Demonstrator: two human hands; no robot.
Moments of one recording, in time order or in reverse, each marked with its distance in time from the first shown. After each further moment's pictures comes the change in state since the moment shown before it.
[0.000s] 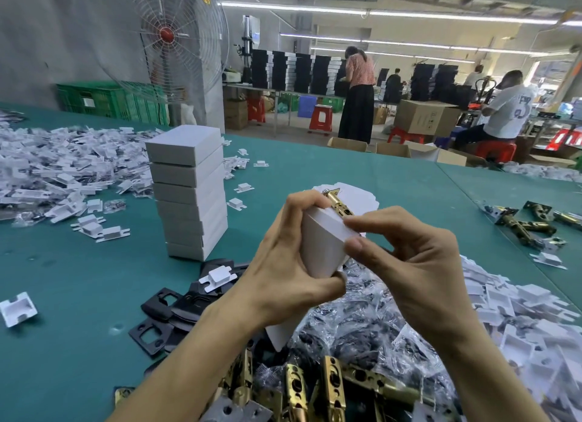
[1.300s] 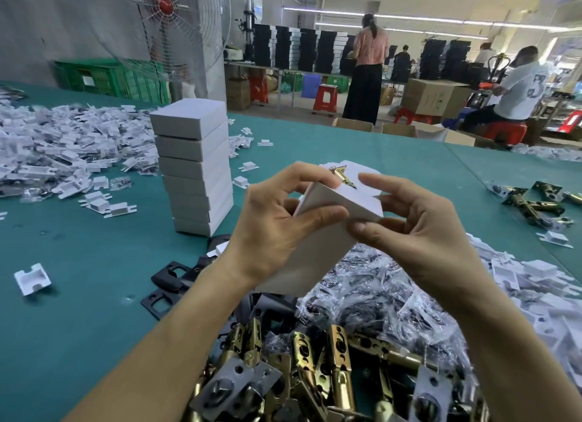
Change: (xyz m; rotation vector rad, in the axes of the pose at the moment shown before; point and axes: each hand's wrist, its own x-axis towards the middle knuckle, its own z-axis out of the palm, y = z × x) left_hand 0.003 0.000 -0.013 -0.296 0.110 0.012; right_hand 0.000 0.005 -0.010 -0.099 -0.096 0.186
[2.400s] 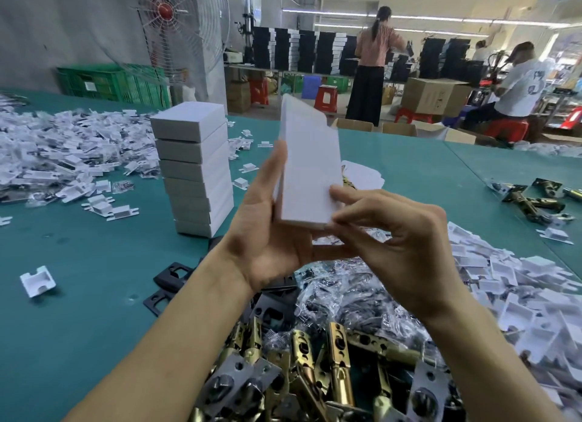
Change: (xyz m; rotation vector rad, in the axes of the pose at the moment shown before) left_hand 0.006 0.008 0.001 -0.895 -0.206 -0.712; right_hand -0.004 0.003 0.020 -0.466 0.114 -0.501
